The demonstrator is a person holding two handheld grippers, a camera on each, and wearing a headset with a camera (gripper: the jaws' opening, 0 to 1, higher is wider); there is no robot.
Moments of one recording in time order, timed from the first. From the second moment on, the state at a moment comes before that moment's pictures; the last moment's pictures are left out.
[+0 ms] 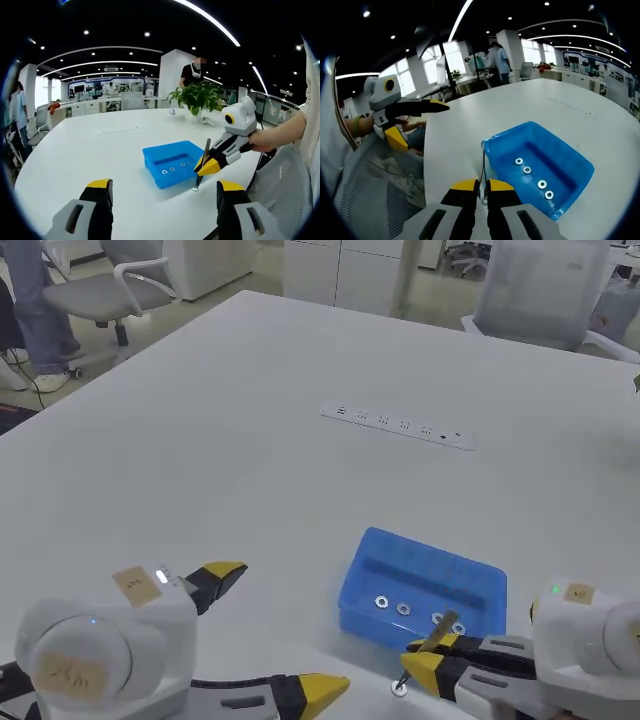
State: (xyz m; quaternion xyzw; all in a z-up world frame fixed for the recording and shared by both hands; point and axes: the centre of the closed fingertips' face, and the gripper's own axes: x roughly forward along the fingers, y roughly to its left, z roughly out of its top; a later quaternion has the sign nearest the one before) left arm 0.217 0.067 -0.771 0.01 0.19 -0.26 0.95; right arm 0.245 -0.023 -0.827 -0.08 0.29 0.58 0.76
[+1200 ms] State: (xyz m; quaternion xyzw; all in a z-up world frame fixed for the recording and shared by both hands) left arm 0.215 0.062 -0.774 0.02 0.19 -0.27 0.94; right arm 0.238 -0.016 -0.827 -0.16 0.26 0.58 0.76
